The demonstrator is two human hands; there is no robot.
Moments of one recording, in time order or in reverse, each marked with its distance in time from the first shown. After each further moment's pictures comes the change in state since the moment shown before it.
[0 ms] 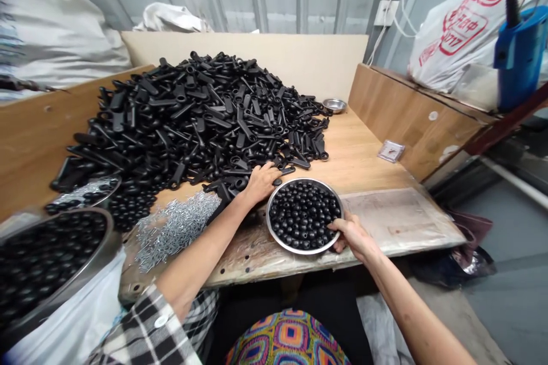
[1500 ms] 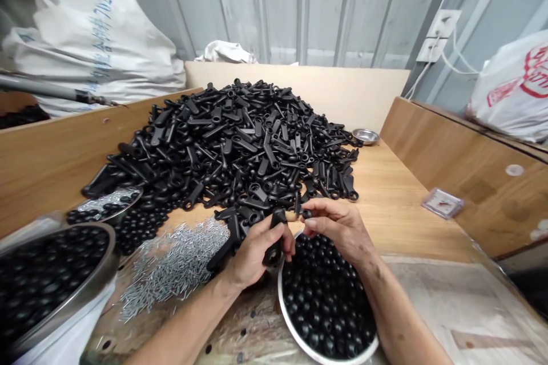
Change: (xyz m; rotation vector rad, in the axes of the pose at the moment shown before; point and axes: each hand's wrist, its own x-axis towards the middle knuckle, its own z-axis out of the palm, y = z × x) left_hand -0.050 0.066 -0.042 -1.437 0.126 -0.312; right_hand 0.057 -0.120 0.064 0.201 -0.474 -0.631
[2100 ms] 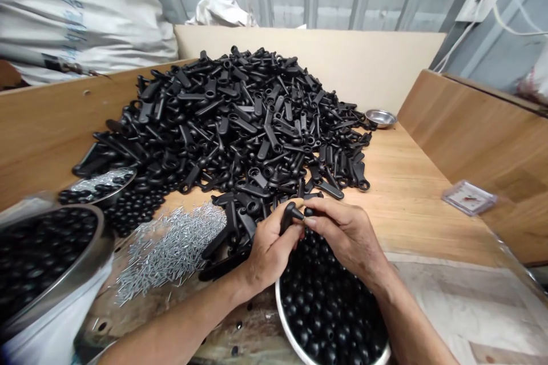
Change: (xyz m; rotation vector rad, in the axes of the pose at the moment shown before) left_hand 0.012 -0.019 0.017 0.529 0.241 0.198; right_hand -0.001 0.004 -0.002 -0.518 -0.006 -0.153
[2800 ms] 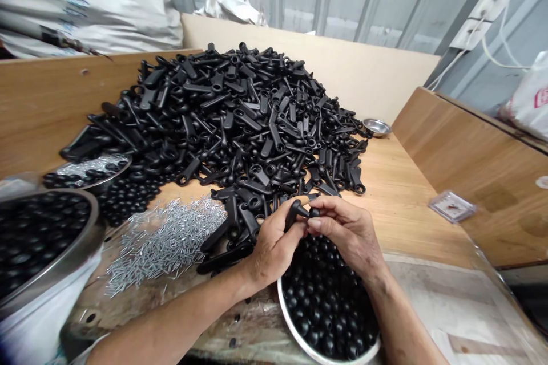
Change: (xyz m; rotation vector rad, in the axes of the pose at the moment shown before) left_hand -0.002 0.008 -0.002 0.007 0.017 0.089; right_hand -0.005 -0.001 0.008 0.383 0.033 0.168
